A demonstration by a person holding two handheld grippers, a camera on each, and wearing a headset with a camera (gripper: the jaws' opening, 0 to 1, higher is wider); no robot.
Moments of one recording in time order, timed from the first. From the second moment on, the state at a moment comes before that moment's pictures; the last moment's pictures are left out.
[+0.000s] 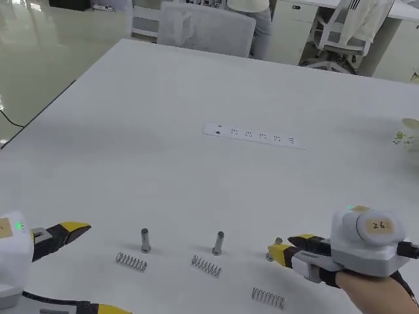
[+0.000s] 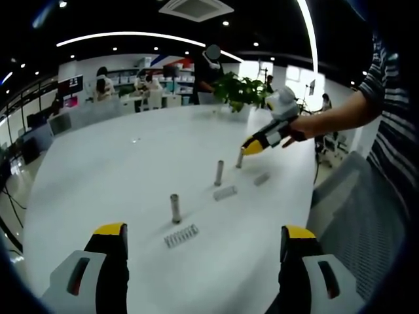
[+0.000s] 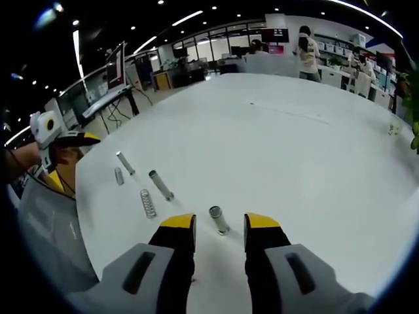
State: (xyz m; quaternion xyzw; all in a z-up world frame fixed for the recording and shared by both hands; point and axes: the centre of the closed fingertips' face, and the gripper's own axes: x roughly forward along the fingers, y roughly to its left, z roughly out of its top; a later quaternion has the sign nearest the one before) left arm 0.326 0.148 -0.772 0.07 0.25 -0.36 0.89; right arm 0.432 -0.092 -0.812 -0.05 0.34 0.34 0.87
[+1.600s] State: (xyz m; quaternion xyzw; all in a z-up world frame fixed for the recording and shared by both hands) left arm 0.326 0.148 -0.771 0.07 0.26 -0.37 0.89; right arm 0.362 -0.084 -0.812 -0.29 0.32 0.52 0.73
